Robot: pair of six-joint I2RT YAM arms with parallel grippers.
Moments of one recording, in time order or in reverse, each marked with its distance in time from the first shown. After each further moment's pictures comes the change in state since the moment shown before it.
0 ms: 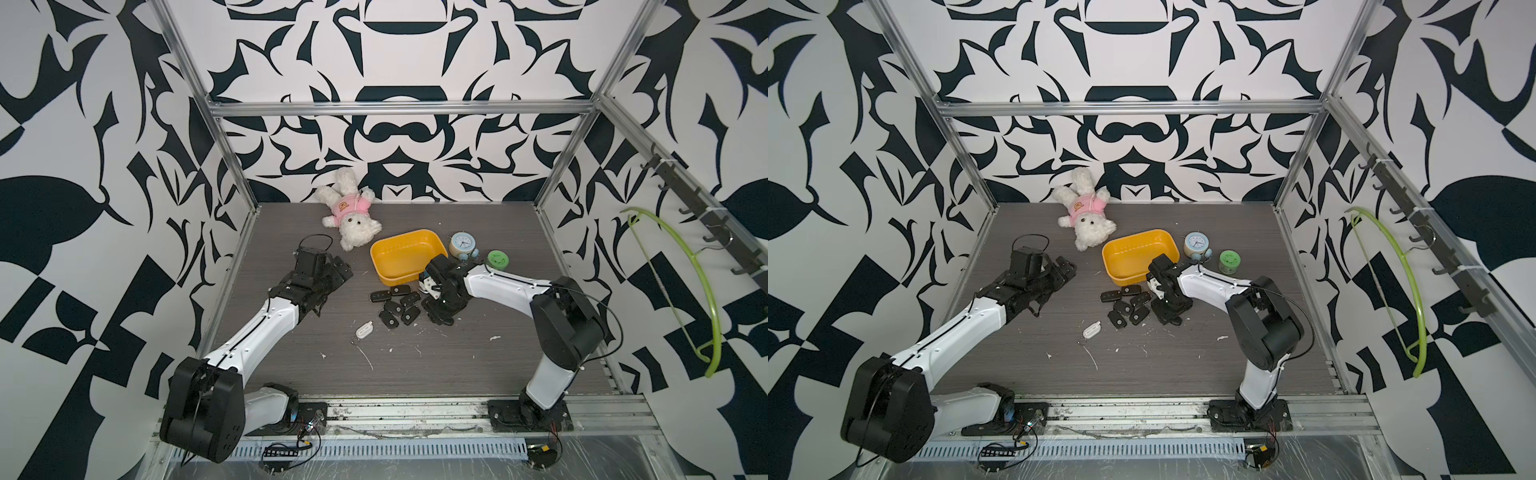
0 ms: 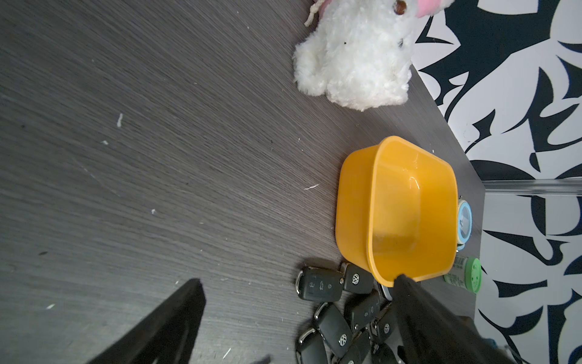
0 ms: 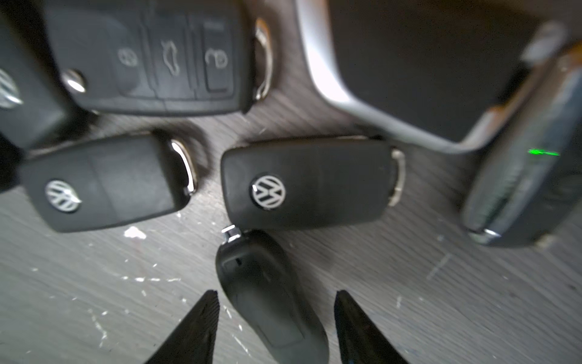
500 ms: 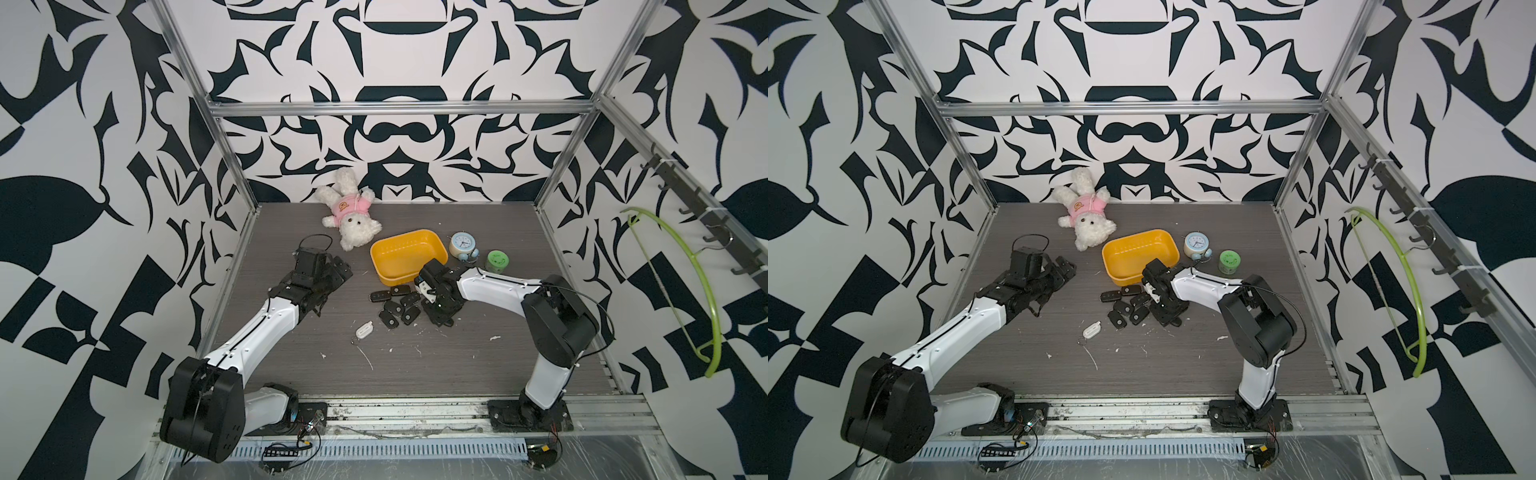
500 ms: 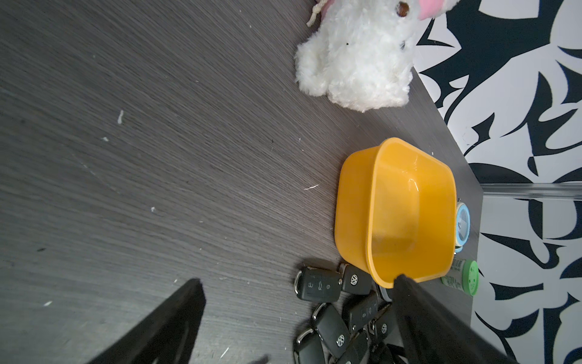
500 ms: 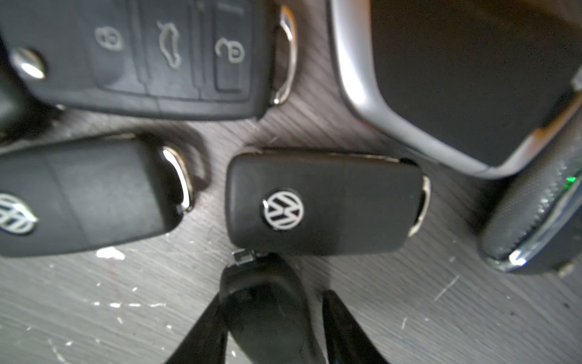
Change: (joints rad) left arm 0.000 0.000 0.000 0.000 -0.001 -0.017; right arm 0.044 0.026 -0.003 0.027 0.076 -0.009
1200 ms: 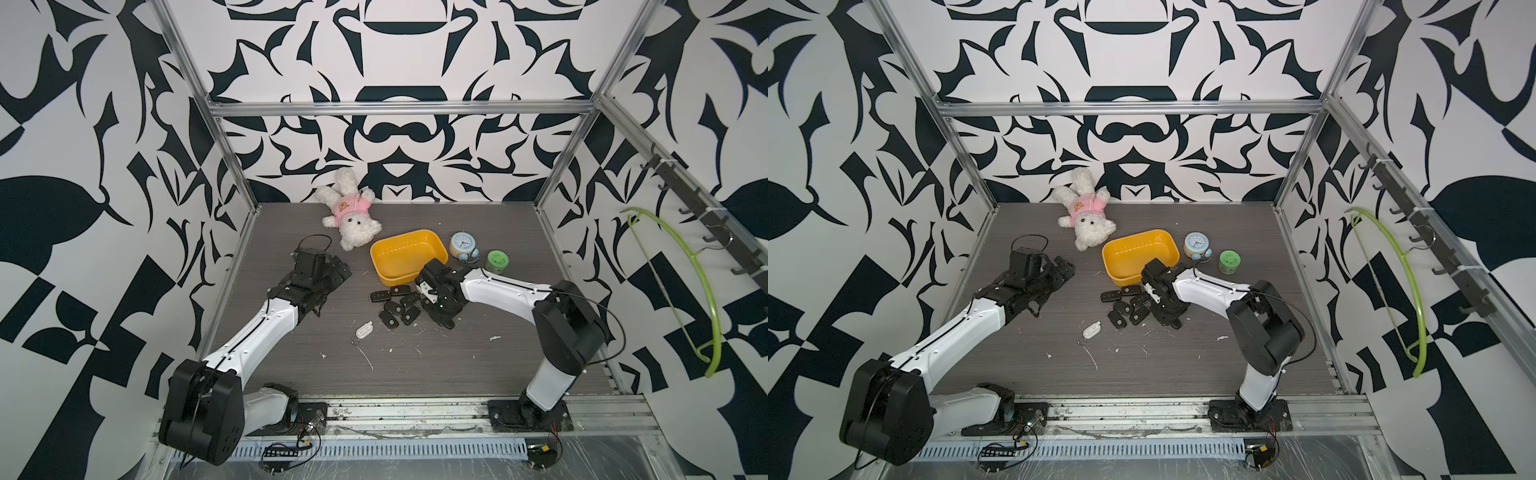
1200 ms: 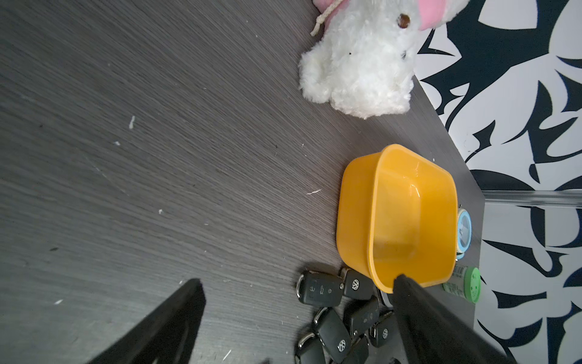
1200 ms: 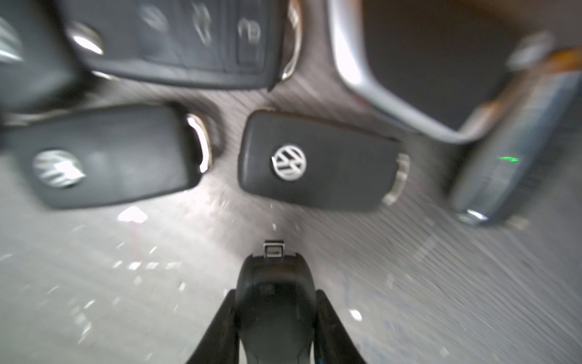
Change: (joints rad) left arm 0.000 -0.011 -0.003 -0.005 -0.027 -0.004; right arm 0.020 -0.095 0.008 -0.072 0.023 0.017
